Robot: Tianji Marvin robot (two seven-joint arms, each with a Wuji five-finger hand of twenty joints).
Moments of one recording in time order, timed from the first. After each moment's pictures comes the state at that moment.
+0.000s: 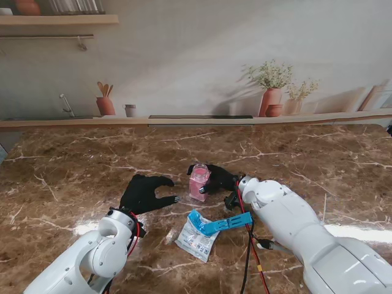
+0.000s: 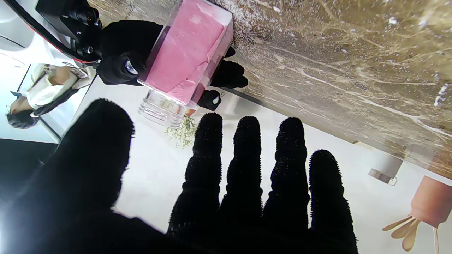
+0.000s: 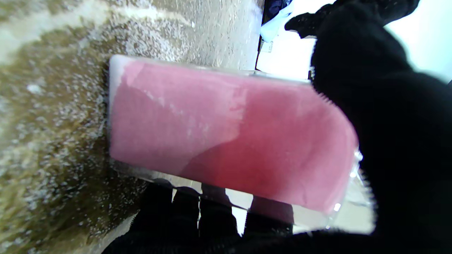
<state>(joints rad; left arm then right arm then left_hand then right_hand) 1.60 -1.13 -1.08 -1.60 0.73 0.00 0.25 -0.90 -1.39 0.87 -0.45 0.27 -0.48 0.51 0.49 -0.39 0.45 -0.06 0.62 -0.02 0.53 0.37 0.75 0.05 0.36 0.36 0.59 0.15 0.37 0.62 0.06 0.10 0.89 0.63 0.43 -1.16 1.15 -0.21 0.53 -0.30 0.48 0.97 0.29 0.00 0.20 0.34 0.11 -0.09 0.07 0.26 -0.05 -0.21 0.47 0.61</state>
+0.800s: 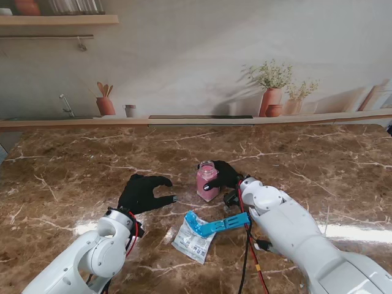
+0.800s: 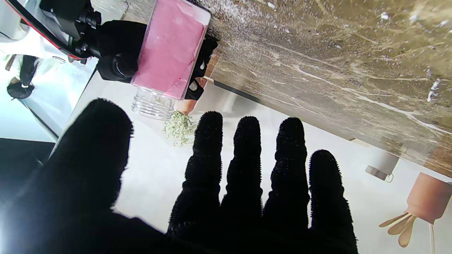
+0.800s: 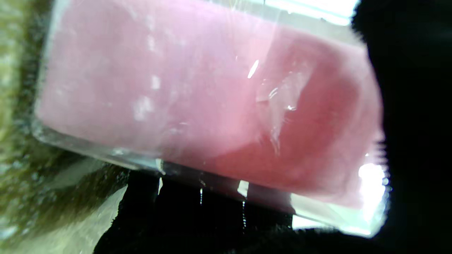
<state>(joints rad) 1.61 -1.13 -1.09 -1.60 0.74 0.00 0.25 -0.99 -1.36 0.91 -0.60 0.22 -0.43 0.25 0.49 -0.39 0.44 -0.06 0.64 -0.02 0.53 0.37 0.75 0.05 0.36 0.35 0.59 0.15 0.37 0.61 0.06 0.10 0.89 0.64 0.47 -1.32 0.97 -0.43 0.85 -0.26 0.56 1.12 1.07 -0.09 0.33 0.77 0.83 -0.06 0.47 0.55 0.15 -0.03 0.69 0.70</state>
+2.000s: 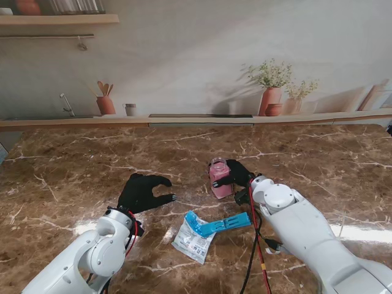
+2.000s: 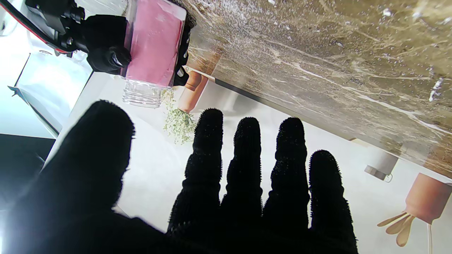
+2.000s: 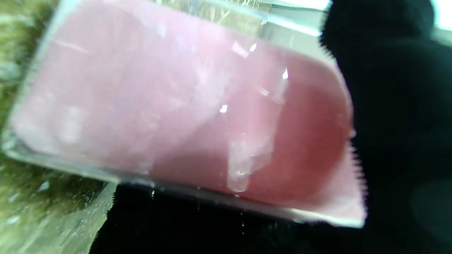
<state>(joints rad) 1.60 -1.13 -1.09 -1.59 0.72 -0.01 0.26 -1.03 -1.29 0.97 -0.69 0.19 -0.34 0.25 0.49 -0.37 0.44 -0.06 0.67 -0.02 0.53 0.37 0.75 0.05 0.34 0.31 0.60 0.15 0.36 0.58 0.06 0.10 0.88 0.64 0.54 -1.22 0.95 -0.36 0.87 -0.15 0.45 1.12 1.10 -0.04 0.27 0.69 0.95 0.00 0.45 0.54 0.30 0.04 0.89 0.71</state>
